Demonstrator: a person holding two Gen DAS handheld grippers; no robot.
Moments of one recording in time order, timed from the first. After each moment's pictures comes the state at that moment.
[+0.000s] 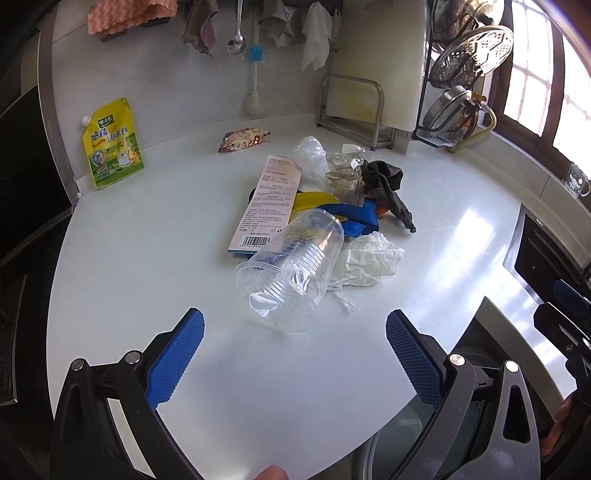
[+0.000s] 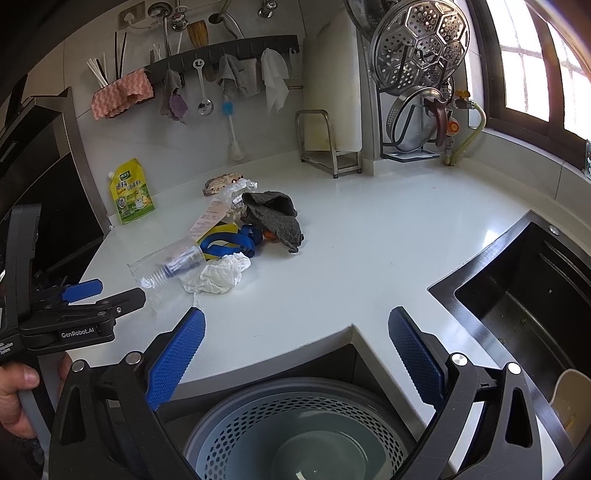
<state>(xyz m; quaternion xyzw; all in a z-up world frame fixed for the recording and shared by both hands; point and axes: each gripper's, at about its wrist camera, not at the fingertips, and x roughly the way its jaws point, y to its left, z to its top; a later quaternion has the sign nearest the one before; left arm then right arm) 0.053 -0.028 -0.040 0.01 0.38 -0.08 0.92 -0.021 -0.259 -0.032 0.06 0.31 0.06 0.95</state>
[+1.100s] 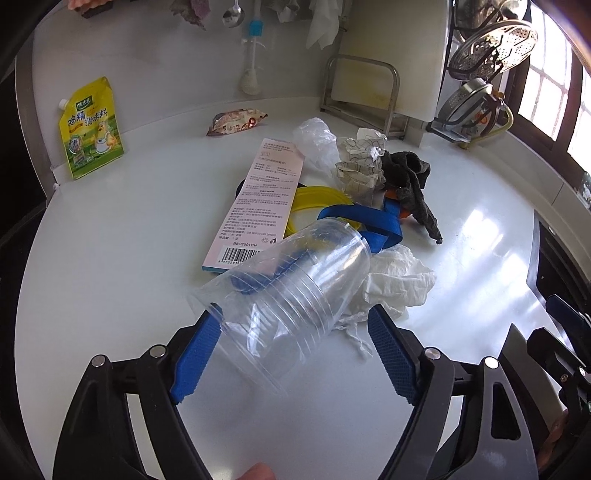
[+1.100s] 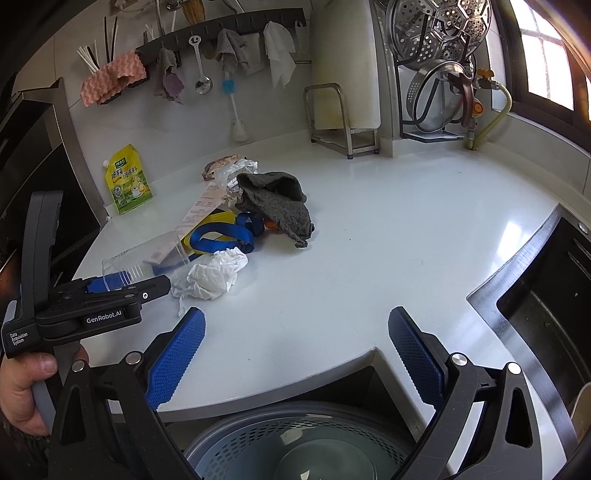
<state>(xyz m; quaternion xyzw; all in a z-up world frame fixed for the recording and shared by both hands) 0.108 -0.029 -0.067 0.00 0.41 -0.08 0.91 0.030 -0.256 -0.054 0.06 0.33 0.08 0.94</state>
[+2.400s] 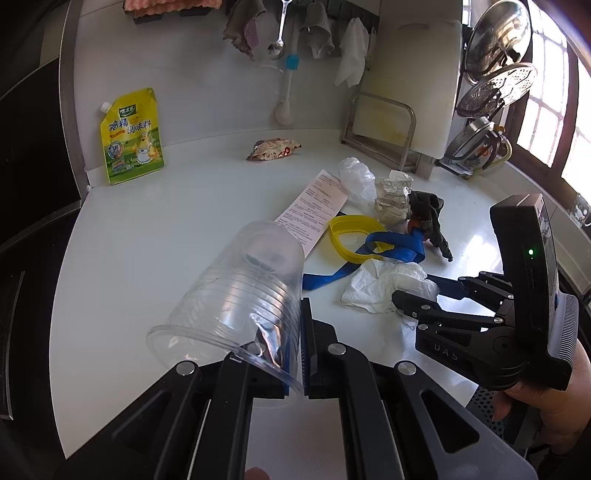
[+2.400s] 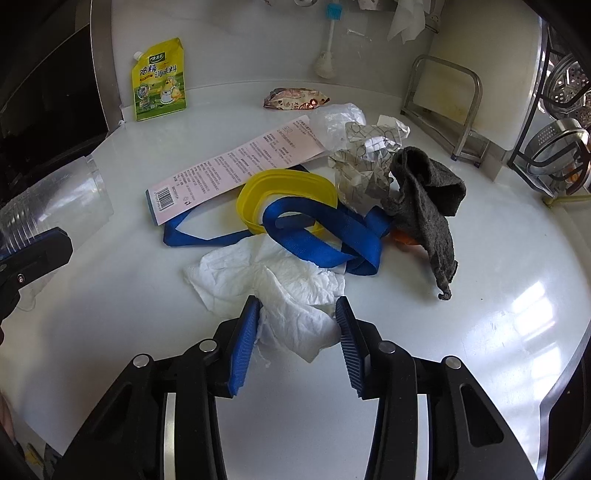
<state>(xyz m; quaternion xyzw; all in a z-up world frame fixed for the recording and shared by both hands) 0.072 0.033 -0.044 -0.03 0.36 -0.07 0.93 0.121 -0.127 -0.075 -0.10 0.42 0.15 0.89</state>
